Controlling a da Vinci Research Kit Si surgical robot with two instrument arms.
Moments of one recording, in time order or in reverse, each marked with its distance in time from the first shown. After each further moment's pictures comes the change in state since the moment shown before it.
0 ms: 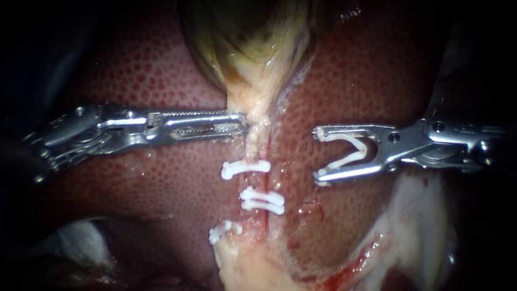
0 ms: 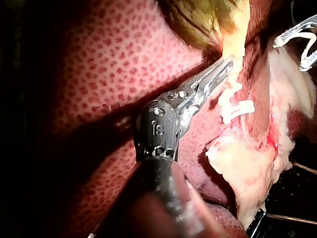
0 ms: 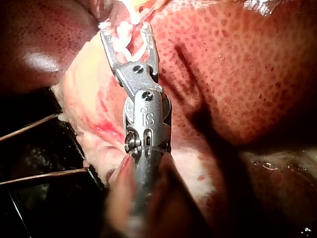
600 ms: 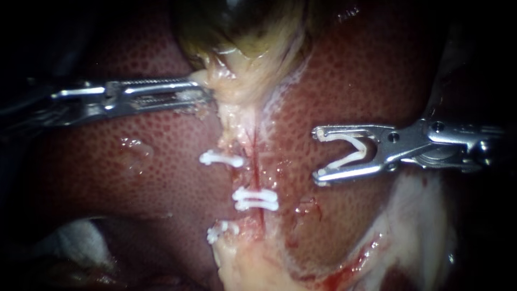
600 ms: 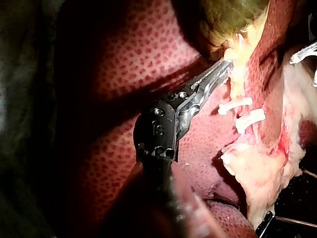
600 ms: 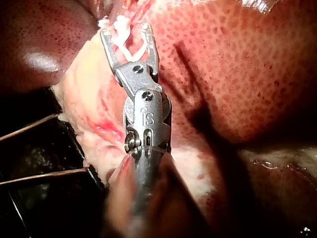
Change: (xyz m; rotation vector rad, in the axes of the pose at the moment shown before) right arm 0.000 0.000 0.000 0.000 0.000 0.000; left arm 0.007 -0.001 -0.010 0.047 0.058 -0.016
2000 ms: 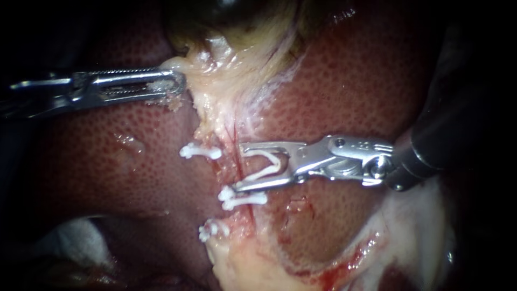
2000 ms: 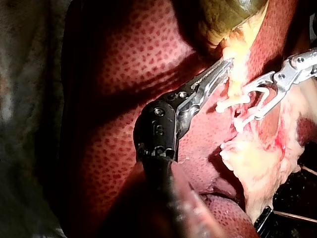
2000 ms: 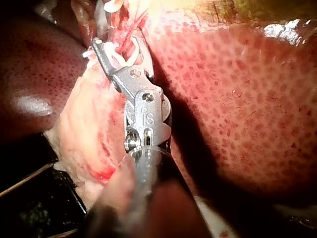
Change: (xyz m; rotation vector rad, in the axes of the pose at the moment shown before) right arm -0.008 0.004 0.016 0.064 -0.037 0.096; left arm 0.001 0.001 -0.002 0.011 0.022 0.011
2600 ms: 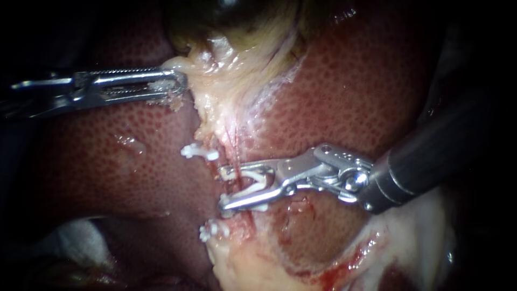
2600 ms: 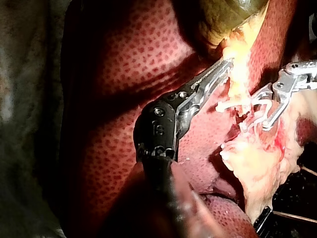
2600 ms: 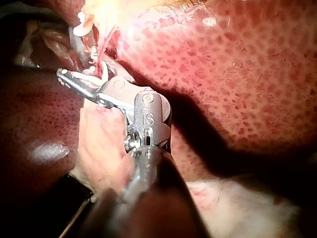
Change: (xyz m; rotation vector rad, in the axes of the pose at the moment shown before) right arm 0.000 -0.001 0.001 0.208 0.130 0.227; left arm 0.000 0.000 0.000 0.002 0.001 0.000
